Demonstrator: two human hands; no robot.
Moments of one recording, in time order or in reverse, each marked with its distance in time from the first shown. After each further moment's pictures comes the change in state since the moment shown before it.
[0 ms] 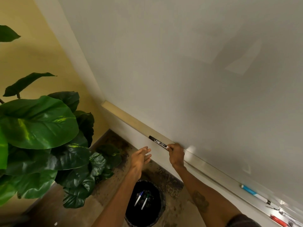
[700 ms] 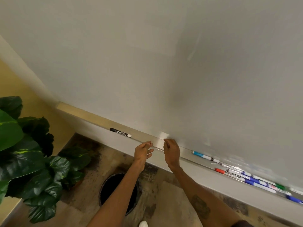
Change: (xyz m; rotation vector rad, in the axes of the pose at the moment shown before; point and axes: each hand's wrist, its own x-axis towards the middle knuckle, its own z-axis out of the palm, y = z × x) left_hand -0.076 -0.072 0.133 0.221 -0.274 -0.023; right_hand -0.095 0.085 -0.130 0.151 0.307 0.053
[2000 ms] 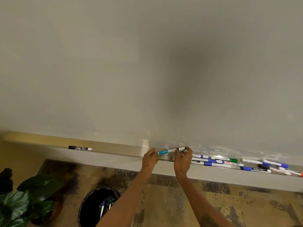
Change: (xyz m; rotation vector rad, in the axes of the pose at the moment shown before) left_hand -0.020 -0.085 0.201 0.413 -0.174 0.012; right_hand -0.021 0.104 -0.185 0.293 0.433 0.570
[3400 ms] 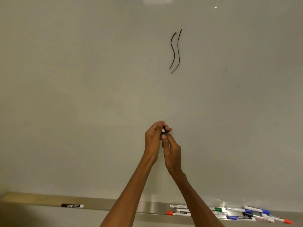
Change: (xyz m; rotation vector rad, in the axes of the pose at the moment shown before) left_hand -0.273 0.292 0.027 -0.417 -0.269 1.097; right_hand -0.088 -0.282 -0.143 0.376 -0.200 -0.932
